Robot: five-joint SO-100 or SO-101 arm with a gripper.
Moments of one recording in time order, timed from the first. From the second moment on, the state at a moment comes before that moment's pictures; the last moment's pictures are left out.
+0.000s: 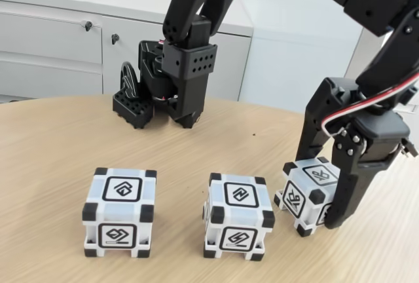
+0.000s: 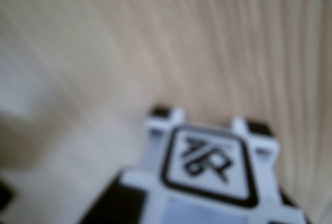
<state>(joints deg) -21.7 60.4 76.3 83.6 26.5</state>
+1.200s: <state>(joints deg) -21.7 92.3 76.0 88.4 23.5</state>
